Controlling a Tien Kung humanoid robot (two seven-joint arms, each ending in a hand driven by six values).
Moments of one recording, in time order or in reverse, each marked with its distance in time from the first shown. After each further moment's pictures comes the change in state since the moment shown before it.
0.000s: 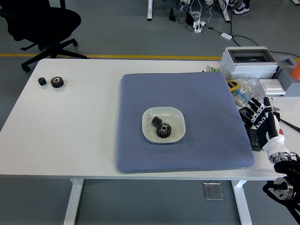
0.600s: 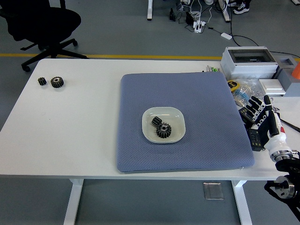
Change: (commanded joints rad) left arm 0.004 -0.002 -0.025 0.000 0.001 0.003 -0.010; right arm 0.001 -0.012 0.009 0.021 -0.033 -0.020 -0.012
